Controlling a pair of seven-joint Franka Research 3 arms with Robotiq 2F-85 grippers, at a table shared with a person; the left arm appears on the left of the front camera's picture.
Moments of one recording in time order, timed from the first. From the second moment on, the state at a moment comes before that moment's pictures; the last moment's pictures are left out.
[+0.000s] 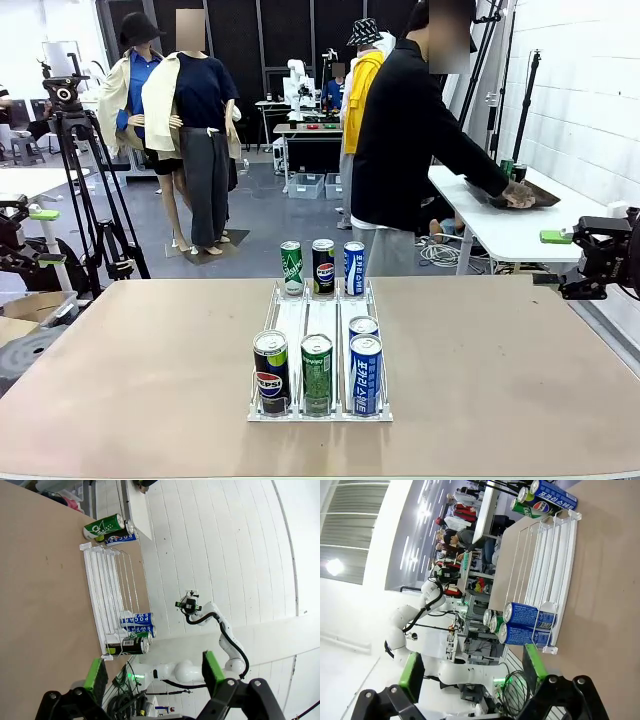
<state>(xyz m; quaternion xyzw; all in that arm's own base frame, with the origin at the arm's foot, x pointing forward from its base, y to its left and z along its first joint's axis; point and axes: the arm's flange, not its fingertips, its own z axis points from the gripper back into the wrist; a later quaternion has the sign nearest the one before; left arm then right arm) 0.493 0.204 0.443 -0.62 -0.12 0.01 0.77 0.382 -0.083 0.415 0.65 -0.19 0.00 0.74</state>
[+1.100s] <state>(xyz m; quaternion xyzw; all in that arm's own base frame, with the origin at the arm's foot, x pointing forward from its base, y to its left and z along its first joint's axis) 0.493 0.204 0.443 -0.62 -0.12 0.01 0.77 0.382 -0.083 0.415 0.65 -0.19 0.00 0.74</state>
